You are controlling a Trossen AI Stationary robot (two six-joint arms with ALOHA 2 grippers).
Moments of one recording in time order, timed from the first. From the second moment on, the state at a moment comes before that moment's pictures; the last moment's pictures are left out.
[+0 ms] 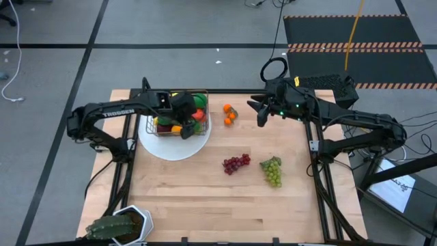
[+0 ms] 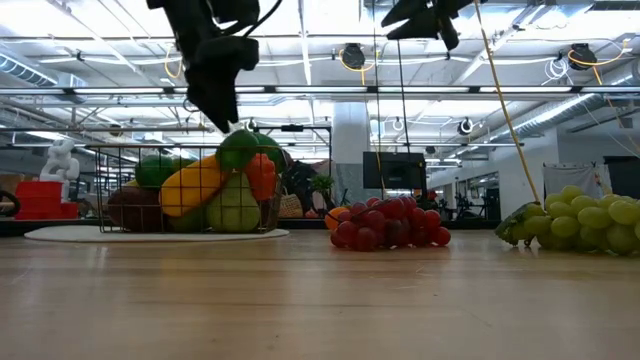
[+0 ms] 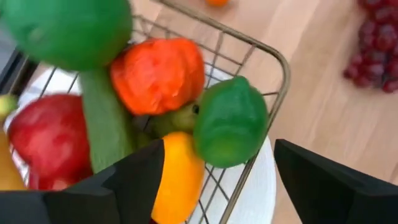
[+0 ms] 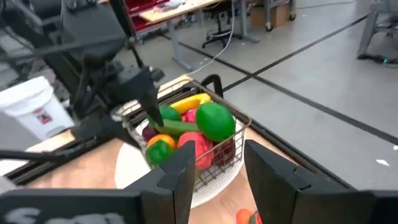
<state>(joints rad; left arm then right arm) 0.32 1.43 1.24 -0.93 -0.03 -0.14 -0.24 1.09 1.04 -0.26 0.21 0.30</state>
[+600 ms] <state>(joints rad) 0.32 1.41 1.50 -1.17 0.01 -0.67 -0.49 1.10 1.04 -0.30 -0.06 0.20</state>
